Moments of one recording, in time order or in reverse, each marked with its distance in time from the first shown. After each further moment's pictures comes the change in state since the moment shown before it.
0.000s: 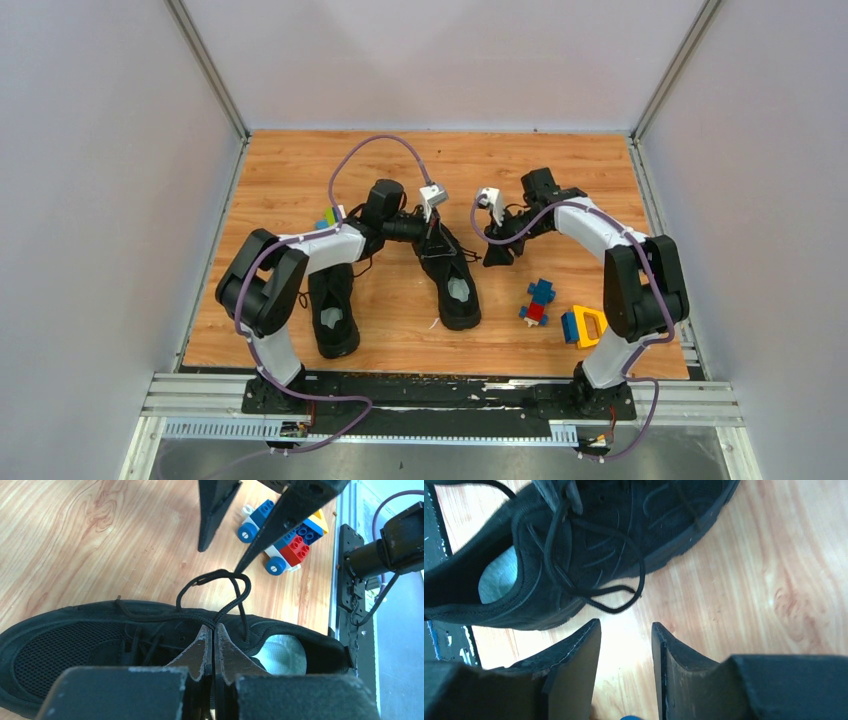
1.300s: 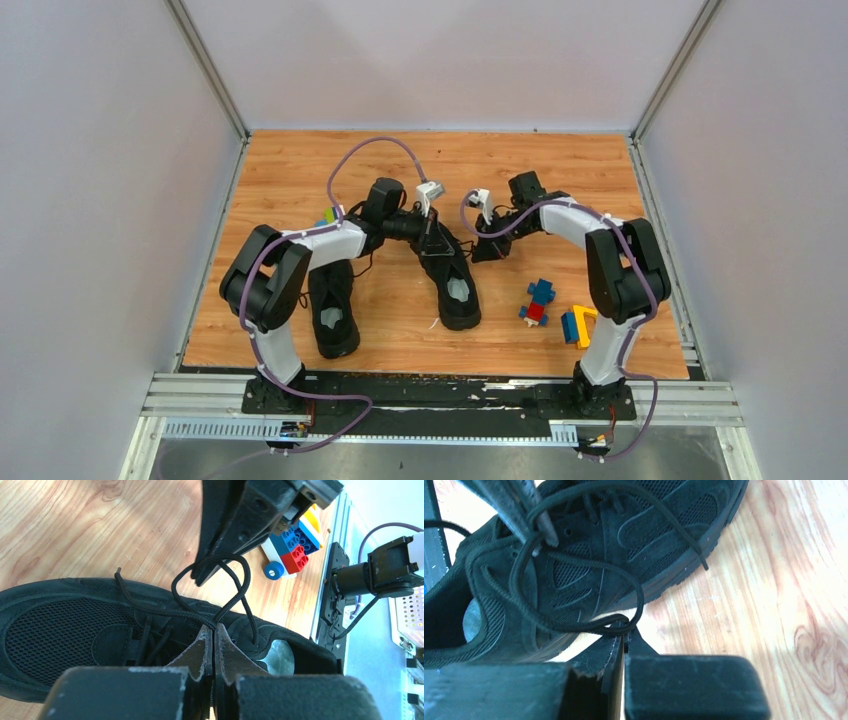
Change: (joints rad) left arm 0.023 0.041 0.040 -0.062 -0.031 -0.152; right arm 0.029 0.146 0.006 0.154 -0.050 0.132
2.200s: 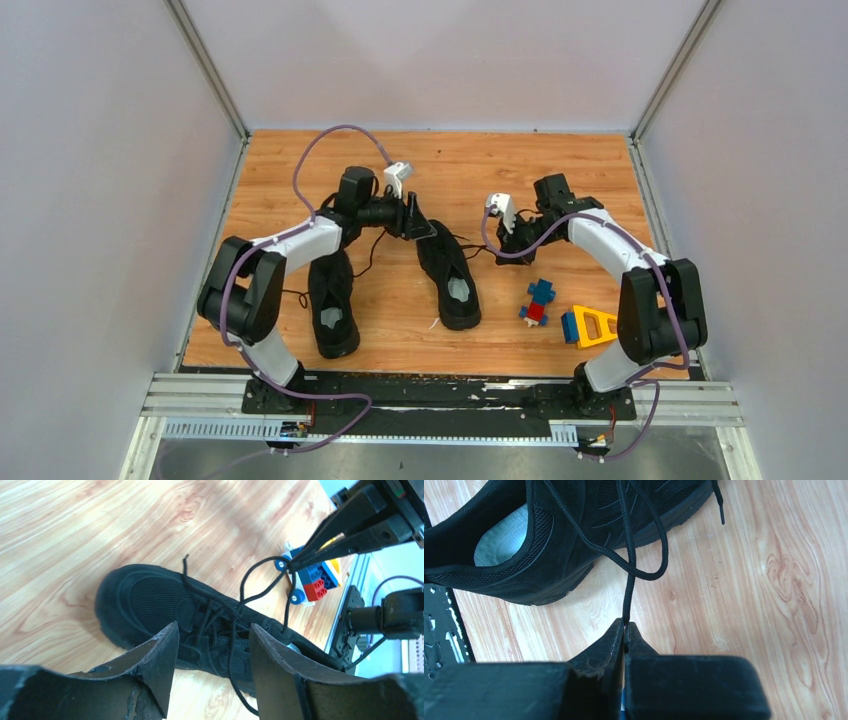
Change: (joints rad) left arm 0.119 -0.108 -0.045 0.001 -0.077 -0.052; right arm -0.059 -0.293 -0.127 -0.163 0.117 -0.183
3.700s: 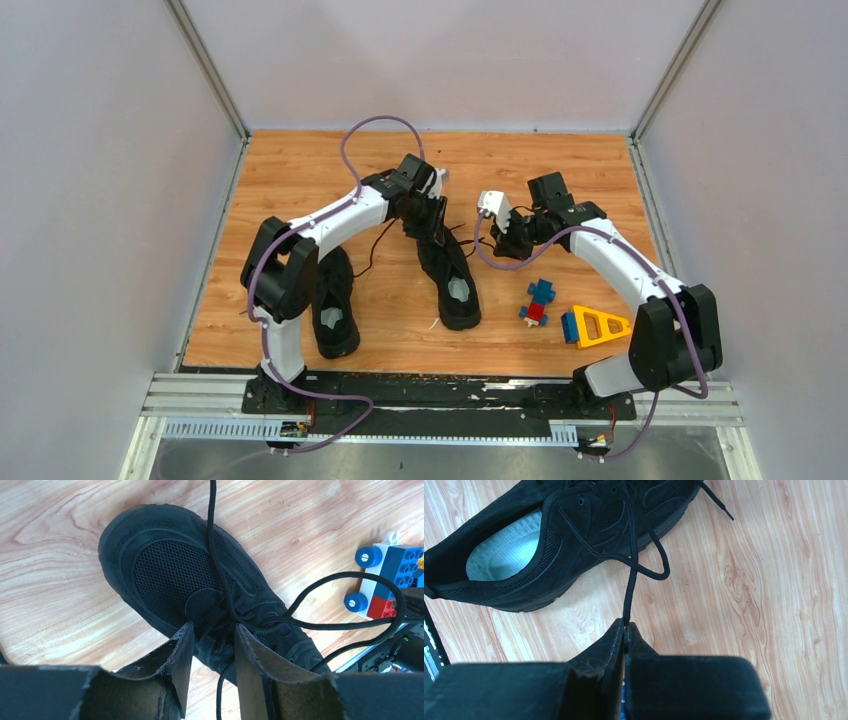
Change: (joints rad) left arm -0.200 0.224 0.516 -0.794 -0.484 -0.060; right arm 0.093 -0.132 -0.002 0.050 0.155 0.044
